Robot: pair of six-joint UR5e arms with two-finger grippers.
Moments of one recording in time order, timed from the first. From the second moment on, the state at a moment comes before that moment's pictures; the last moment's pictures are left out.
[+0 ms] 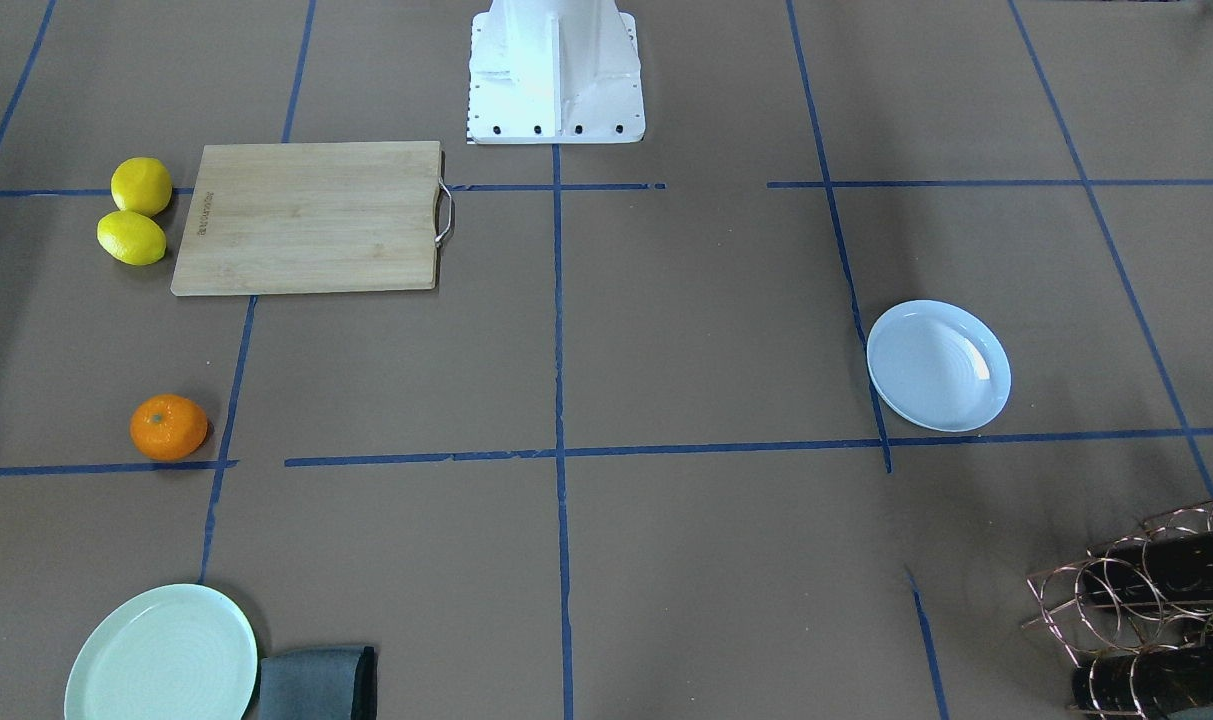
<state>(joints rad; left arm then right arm) -1.59 -1.48 -1.67 -1.52 -2.37 0.14 1.61 -1.59 1.63 -1.57 2.41 0.12</state>
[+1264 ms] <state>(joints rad) -1.42 -1.66 -1.63 -1.76 -2.36 -0.04 1.47 -1.36 1.63 -1.52 2.43 0.27</state>
